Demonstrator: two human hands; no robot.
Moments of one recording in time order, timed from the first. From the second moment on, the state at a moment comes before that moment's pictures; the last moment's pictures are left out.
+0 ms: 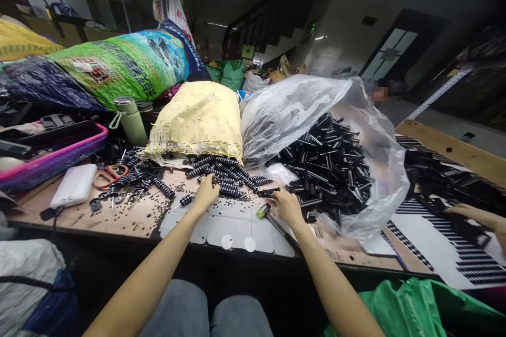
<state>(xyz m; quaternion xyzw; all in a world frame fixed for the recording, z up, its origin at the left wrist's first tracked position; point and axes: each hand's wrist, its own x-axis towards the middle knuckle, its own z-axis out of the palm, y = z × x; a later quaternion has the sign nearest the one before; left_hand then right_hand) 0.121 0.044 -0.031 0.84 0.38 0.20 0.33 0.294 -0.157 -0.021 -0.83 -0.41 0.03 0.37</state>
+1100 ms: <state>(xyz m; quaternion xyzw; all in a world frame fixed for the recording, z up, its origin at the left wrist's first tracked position) 0.075 -0.021 -0.034 0.79 0.30 0.26 0.46 0.202 -0.159 -0.027 -0.85 -0.44 0.05 0.27</state>
